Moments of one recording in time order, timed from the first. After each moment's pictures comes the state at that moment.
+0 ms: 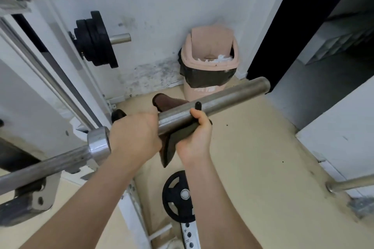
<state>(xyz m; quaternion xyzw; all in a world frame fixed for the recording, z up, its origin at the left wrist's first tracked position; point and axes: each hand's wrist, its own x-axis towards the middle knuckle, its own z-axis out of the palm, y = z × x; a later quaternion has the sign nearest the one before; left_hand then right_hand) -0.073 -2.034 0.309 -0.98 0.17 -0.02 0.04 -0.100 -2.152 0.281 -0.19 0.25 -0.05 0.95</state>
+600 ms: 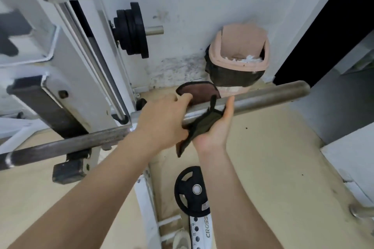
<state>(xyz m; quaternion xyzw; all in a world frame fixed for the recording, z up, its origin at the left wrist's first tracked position) -0.074 -2.006 0.324 -0.97 0.23 0.01 -0.07 -0.089 -2.127 0.278 -0.18 0.24 -0.02 0.96</state>
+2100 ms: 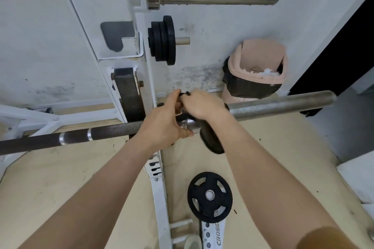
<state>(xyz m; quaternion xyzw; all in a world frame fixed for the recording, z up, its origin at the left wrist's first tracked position) -0.106 -1.895 0.316 -0.93 0.12 0.06 -0.34 -0.060 -2.025 0.339 -0.97 0.00 0.13 0.19</state>
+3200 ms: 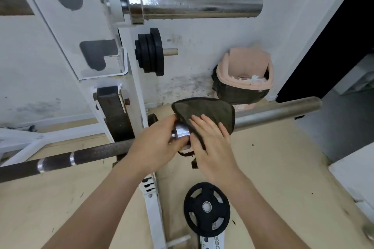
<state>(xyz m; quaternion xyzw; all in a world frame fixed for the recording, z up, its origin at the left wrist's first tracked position) -0.108 -1.901 0.320 -0.93 0.19 0.02 -0.32 -0.144 -2.056 0.305 -0.96 -0.06 -0.08 0.27</state>
